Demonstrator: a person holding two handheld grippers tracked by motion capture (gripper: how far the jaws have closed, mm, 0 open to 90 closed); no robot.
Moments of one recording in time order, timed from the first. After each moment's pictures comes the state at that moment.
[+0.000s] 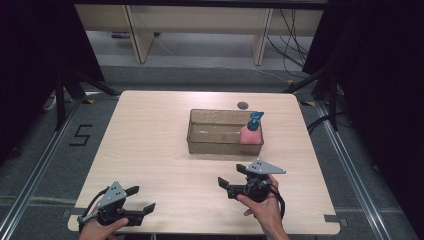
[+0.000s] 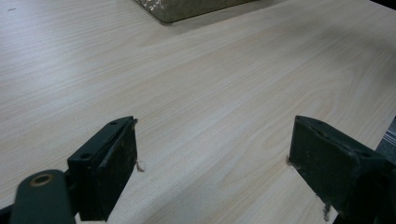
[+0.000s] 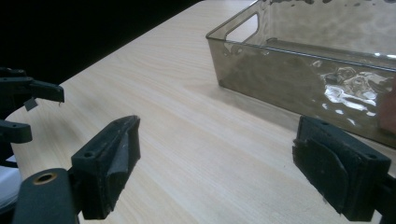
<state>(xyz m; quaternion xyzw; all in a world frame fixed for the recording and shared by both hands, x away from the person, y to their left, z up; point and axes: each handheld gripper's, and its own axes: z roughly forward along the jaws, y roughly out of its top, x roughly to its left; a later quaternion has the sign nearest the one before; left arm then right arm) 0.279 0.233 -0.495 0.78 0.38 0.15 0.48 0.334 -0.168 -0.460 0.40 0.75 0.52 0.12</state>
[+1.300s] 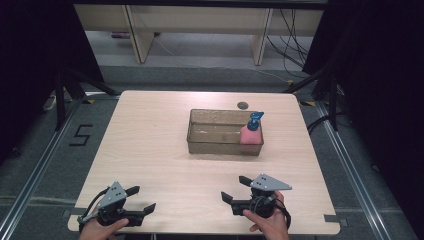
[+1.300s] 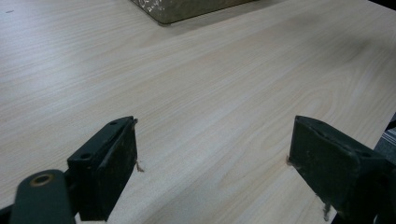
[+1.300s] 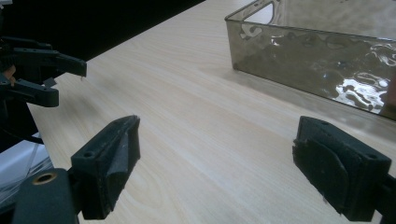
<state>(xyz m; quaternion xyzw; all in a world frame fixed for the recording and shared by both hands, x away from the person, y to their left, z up) 0.278 0.231 -0.495 0.78 0.38 0.15 0.48 0.300 -0.180 -0.470 0.37 0.76 0.52 0.12</state>
